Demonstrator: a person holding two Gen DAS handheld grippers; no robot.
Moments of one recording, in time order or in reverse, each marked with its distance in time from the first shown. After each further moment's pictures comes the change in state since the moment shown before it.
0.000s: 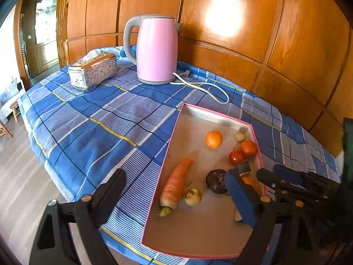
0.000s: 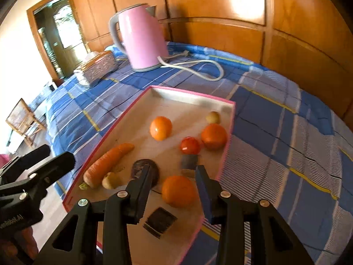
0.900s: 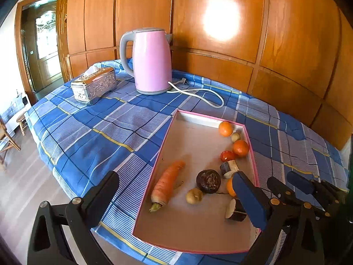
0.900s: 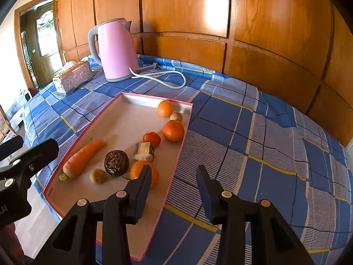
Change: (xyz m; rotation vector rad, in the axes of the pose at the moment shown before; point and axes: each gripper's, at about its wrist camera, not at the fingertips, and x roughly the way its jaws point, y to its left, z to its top) left arm -0.023 -0.029 -0.008 0.061 -0.059 0.048; right arm -0.032 -0.007 -0.030 0.025 -0.086 -0.184
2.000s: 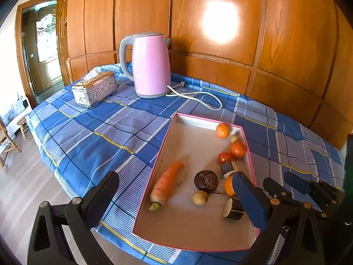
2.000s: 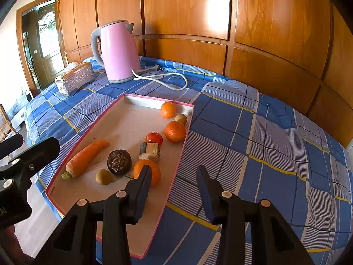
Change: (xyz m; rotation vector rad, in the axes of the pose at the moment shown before) left arm -0.010 -0.004 -0.001 0.007 -0.020 0.000; right arm -0.005 0.001 -0.001 -0.004 -0.014 0.012
